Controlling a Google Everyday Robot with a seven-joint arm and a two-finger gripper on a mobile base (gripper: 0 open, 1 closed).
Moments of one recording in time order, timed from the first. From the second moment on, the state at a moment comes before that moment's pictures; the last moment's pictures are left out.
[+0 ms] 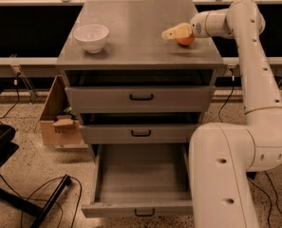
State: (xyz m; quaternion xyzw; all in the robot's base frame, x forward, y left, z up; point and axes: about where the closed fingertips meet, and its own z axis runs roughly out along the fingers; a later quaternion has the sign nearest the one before) arm 0.905 -0.170 0.882 -0.29 0.77 0.18 0.53
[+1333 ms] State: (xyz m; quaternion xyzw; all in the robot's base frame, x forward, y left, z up) arm 0.870 -0.211 0.936 -0.30 0.74 0.19 0.57
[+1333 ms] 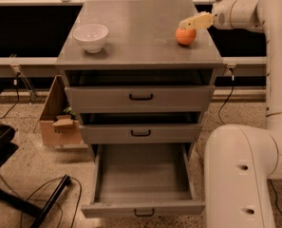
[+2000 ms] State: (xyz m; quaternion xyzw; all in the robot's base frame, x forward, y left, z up) arm 0.800 -0.328 0.951 -0.25 0.83 0.11 0.49
